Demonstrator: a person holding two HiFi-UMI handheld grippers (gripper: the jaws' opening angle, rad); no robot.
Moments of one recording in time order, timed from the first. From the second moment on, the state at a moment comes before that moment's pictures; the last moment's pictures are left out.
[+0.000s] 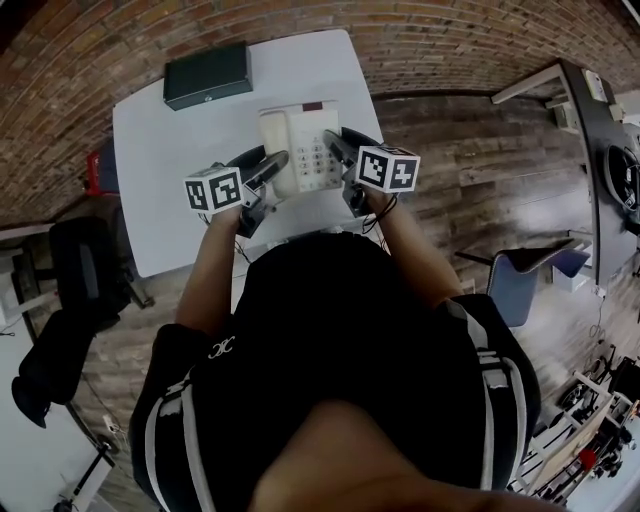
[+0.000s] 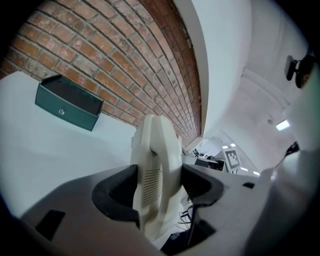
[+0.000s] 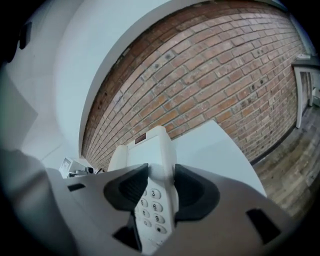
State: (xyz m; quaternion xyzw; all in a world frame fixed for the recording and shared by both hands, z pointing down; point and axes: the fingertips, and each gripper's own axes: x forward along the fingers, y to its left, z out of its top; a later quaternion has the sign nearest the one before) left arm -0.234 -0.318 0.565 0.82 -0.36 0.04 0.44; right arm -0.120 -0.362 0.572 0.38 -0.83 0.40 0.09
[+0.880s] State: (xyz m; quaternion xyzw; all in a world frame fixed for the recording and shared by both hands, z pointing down) left arm -0.228 -0.335 0.367 0.90 -0.37 -0.04 0.22; right arm -0.114 -0.378 0.350 0.41 -0.90 0.13 -0.03
